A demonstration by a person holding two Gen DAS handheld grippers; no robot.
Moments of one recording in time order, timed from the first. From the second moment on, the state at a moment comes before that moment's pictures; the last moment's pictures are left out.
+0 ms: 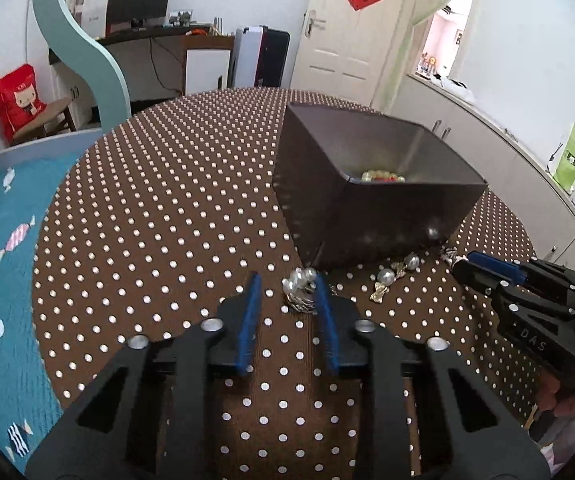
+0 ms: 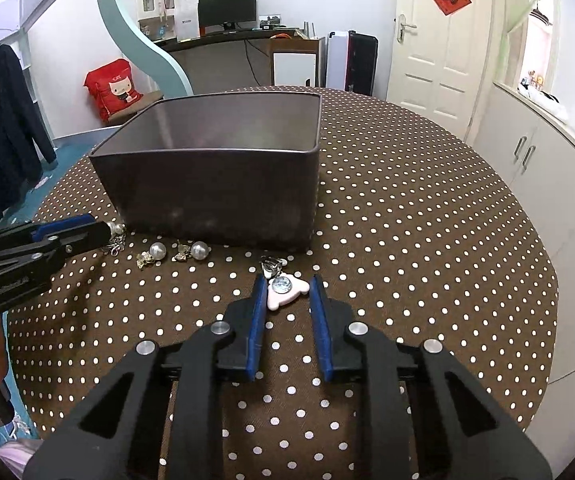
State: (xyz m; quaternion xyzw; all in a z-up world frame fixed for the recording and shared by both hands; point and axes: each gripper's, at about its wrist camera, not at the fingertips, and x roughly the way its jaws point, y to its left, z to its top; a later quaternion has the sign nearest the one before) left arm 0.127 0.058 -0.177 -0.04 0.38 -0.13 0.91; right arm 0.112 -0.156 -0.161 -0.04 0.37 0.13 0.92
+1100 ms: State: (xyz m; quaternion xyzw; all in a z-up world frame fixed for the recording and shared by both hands) left arm 0.108 0.097 -0.131 -0.10 0.34 -0.12 0.93; right arm 0.110 -0.184 -0.142 0.06 0.36 0.13 0.92
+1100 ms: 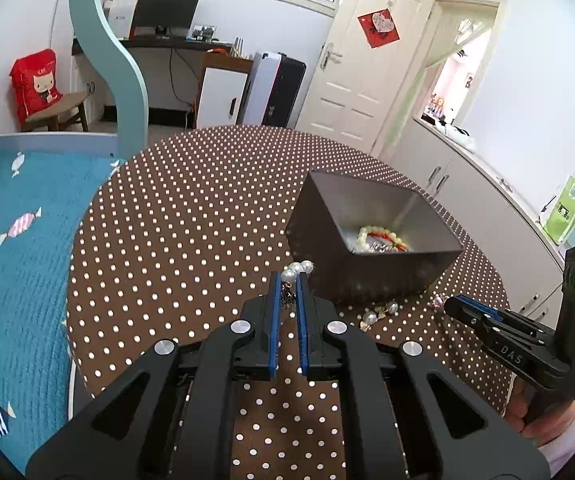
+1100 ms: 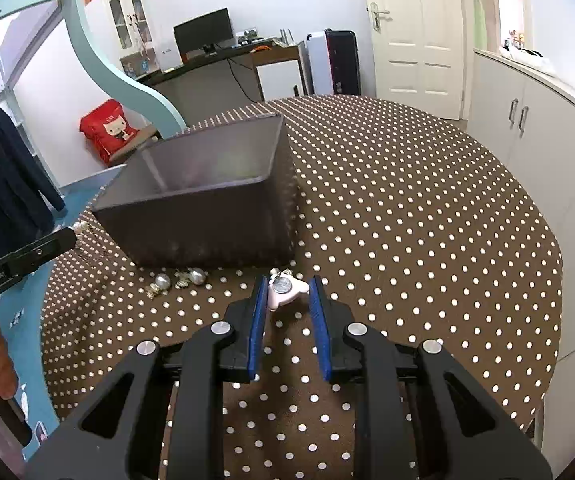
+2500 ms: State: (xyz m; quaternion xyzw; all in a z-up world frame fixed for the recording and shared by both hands) left arm 0.160 0.027 -0.100 -0.09 0.32 -0.21 0.92; right arm 0.144 -0.150 -0.093 0.01 0.32 0.20 0.93
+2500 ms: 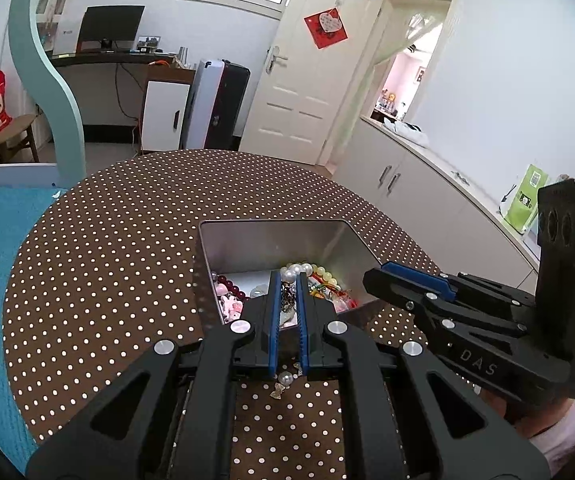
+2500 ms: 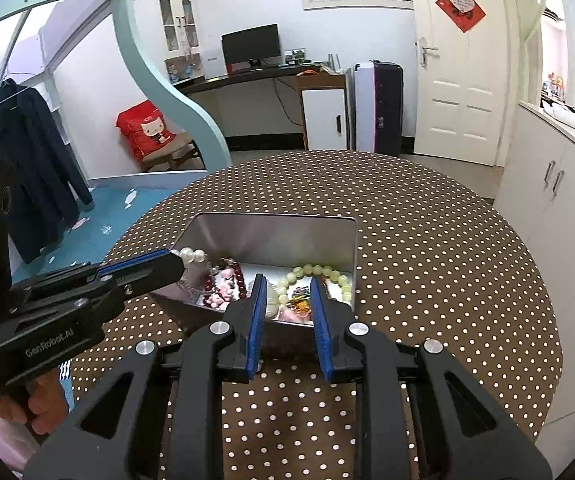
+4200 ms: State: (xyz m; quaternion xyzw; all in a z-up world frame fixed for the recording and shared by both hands) left arm 0.114 0.041 -0.157 -0.06 0.36 -0.18 0.91; right arm 0.136 -0.111 -0.155 -0.05 0.40 0.23 0.89
